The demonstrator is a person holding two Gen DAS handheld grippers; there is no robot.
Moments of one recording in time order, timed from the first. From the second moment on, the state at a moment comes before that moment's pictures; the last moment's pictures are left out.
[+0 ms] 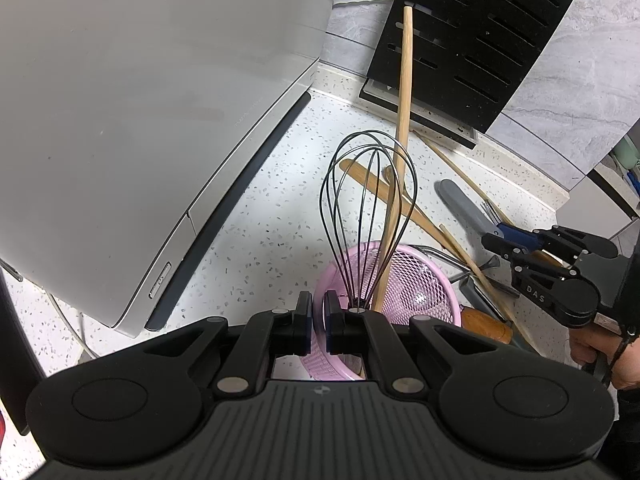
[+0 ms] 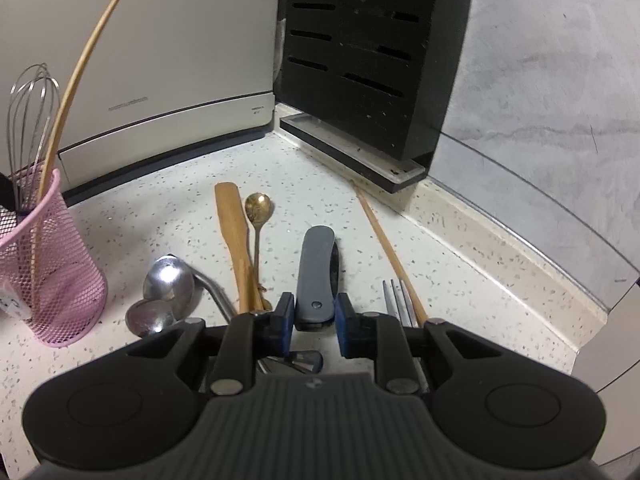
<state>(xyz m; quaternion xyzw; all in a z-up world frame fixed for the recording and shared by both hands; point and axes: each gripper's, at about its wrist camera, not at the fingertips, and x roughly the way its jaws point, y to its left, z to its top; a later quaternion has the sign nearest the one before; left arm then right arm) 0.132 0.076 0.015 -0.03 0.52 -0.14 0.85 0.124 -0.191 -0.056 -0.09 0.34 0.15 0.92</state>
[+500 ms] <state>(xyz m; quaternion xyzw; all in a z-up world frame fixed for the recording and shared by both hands) 0.133 0.074 0.013 -0.02 0.52 -0.13 0.84 0.108 -0.174 -0.004 -0.12 0.31 0.20 0.92</state>
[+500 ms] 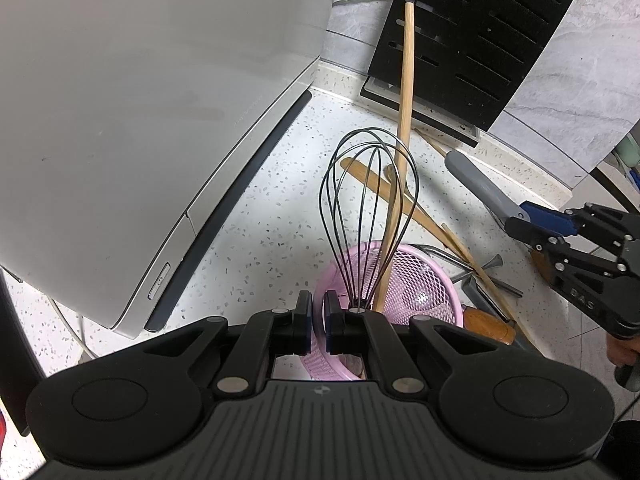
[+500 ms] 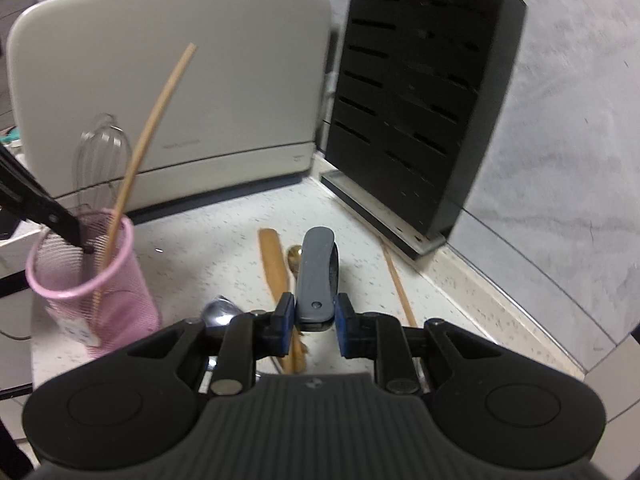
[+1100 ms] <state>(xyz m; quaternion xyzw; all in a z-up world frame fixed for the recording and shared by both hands) 0.136 0.074 0.011 -0.03 0.52 -0.14 0.84 0.067 -0.141 0.039 -0.16 0.29 0.27 0.90</state>
